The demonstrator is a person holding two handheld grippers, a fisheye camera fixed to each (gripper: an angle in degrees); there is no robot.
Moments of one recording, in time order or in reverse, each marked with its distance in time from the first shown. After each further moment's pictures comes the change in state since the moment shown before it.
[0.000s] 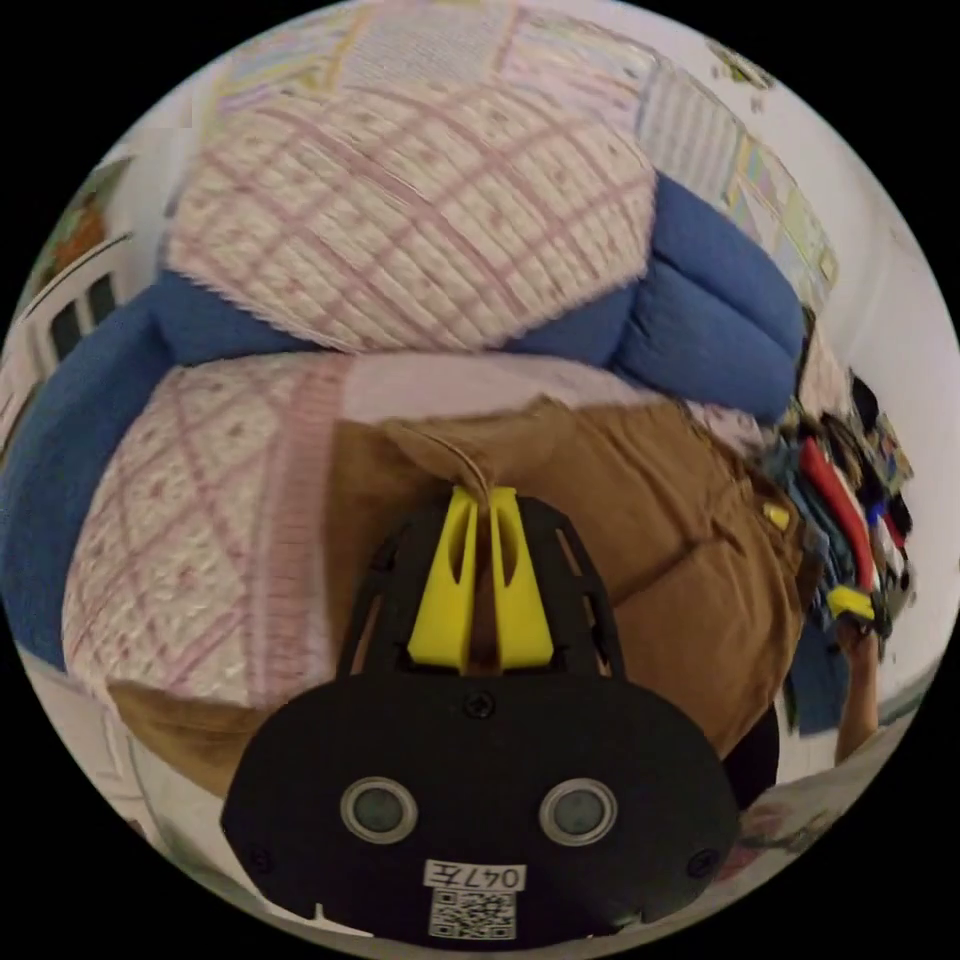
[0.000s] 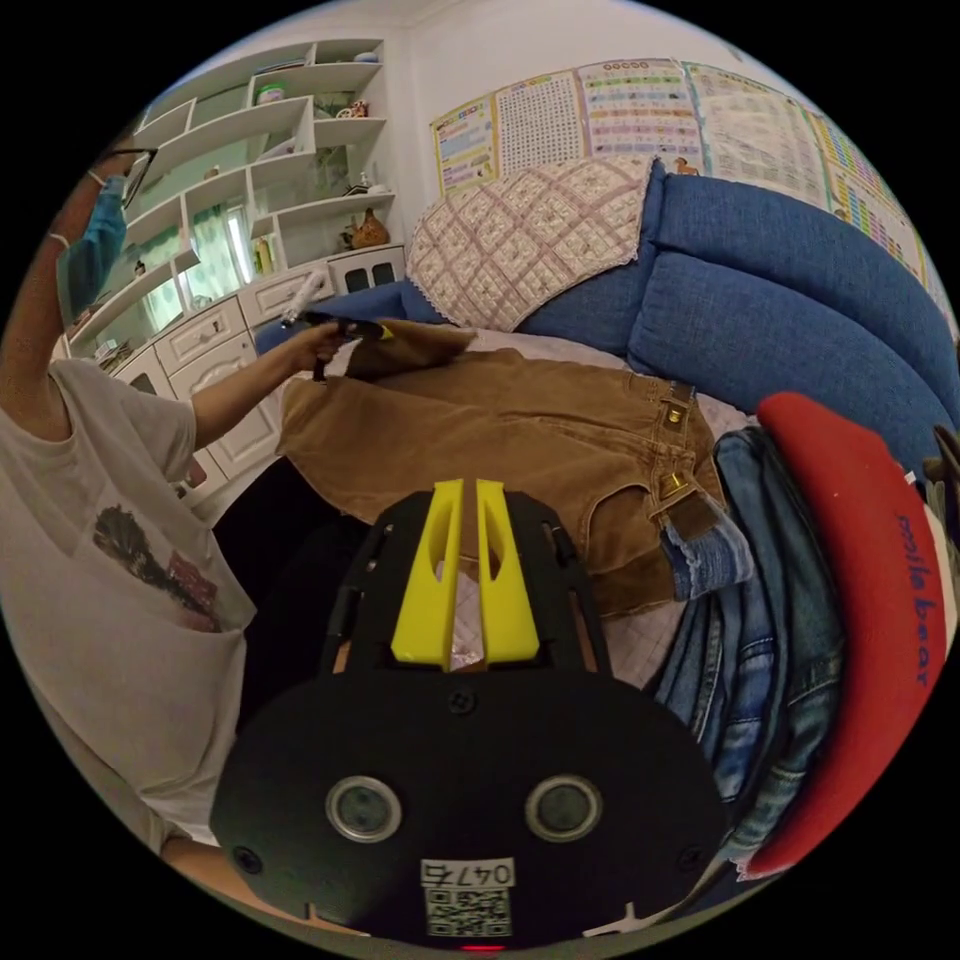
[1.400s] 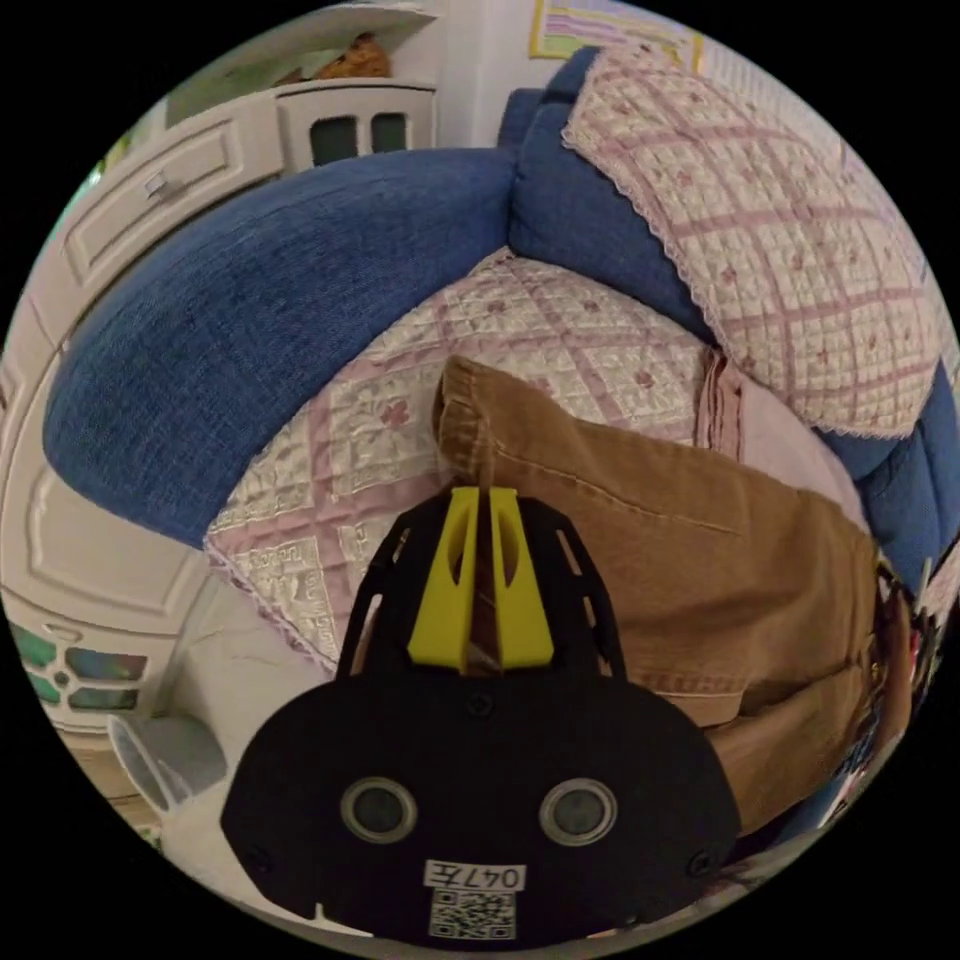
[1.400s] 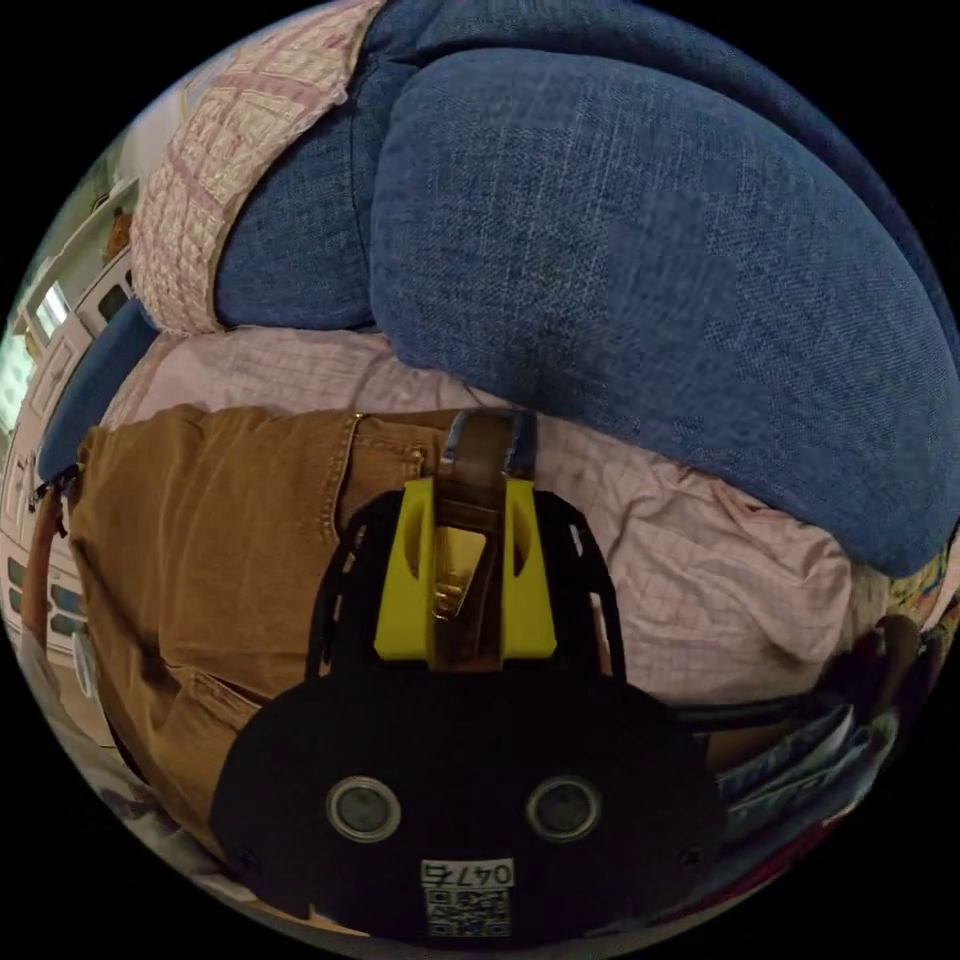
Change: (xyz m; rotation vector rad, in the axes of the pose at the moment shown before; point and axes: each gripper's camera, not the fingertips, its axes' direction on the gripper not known) left arm -0.174 -0.217 -0.097 -0.182 -0.338 -0.382; right arm 0.446 -0.260 0.573 -0.310 0.309 0.262
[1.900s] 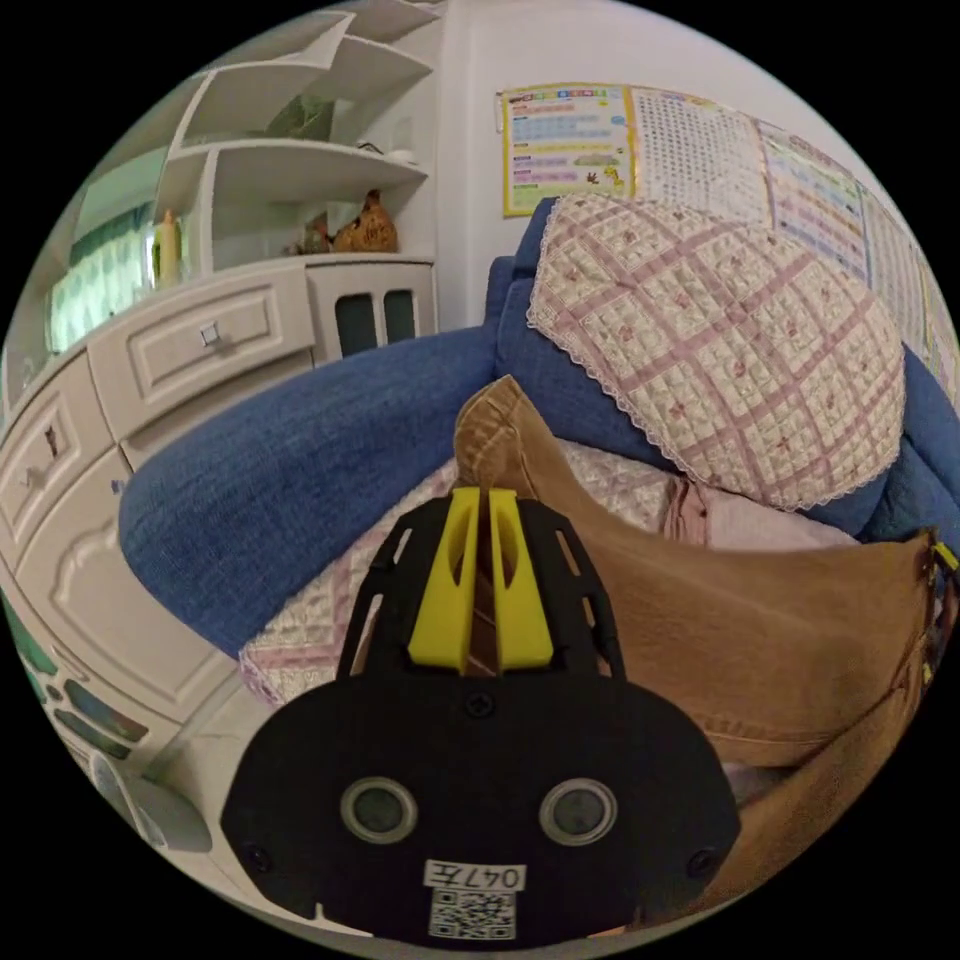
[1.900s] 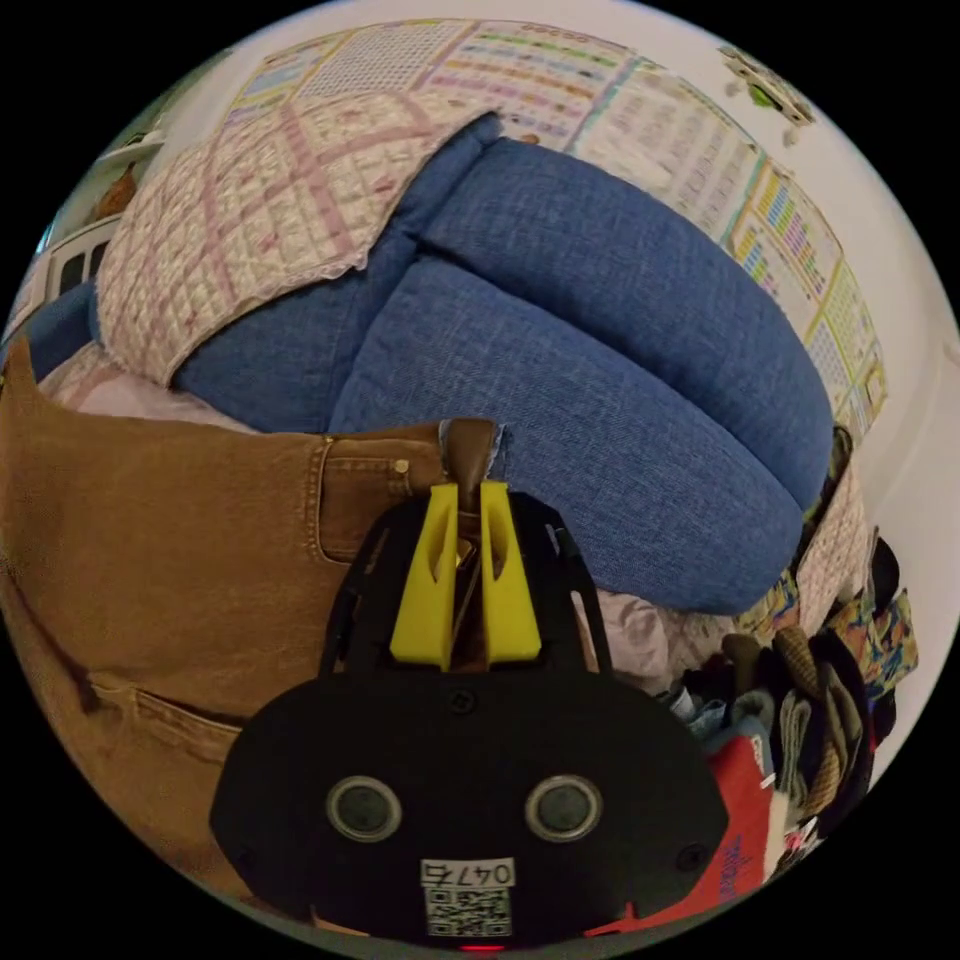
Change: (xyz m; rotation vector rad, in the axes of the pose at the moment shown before) left arm 0.060 -0.038 -0.190 0.432 -0.151 0.094; right arm -0.059 0.017 -0.140 0.336 0.452 -0.007
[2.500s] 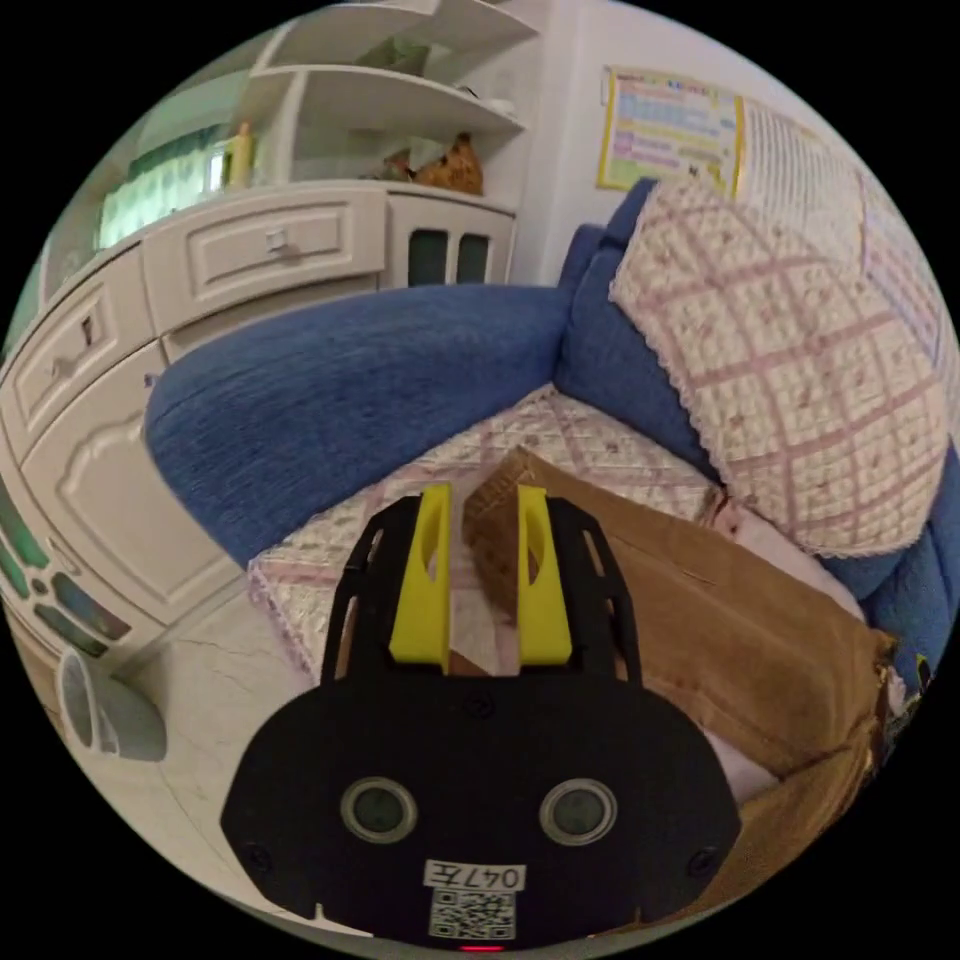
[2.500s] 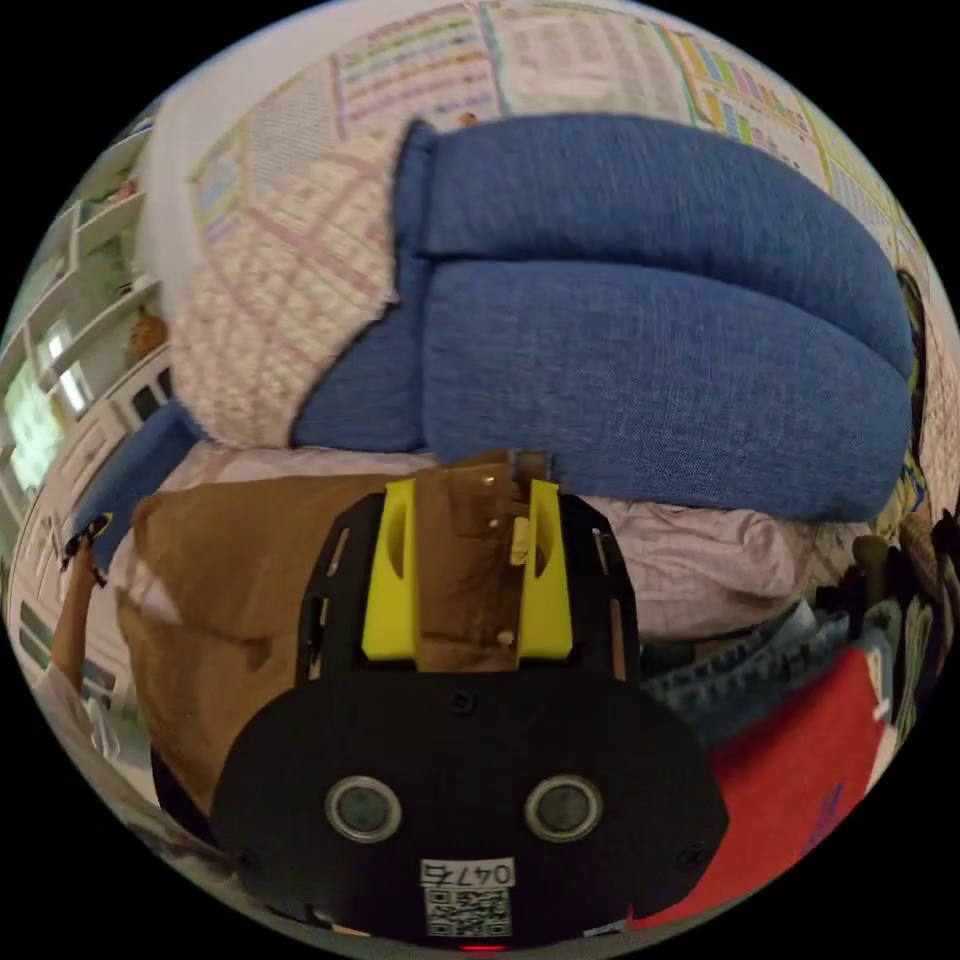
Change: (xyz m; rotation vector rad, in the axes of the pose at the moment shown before) left arm -0.195 -0.086 -0.223 -0.128 0.017 -0.238; right arm 0.112 0.079 -0.141 -0.038 -0.482 0.217
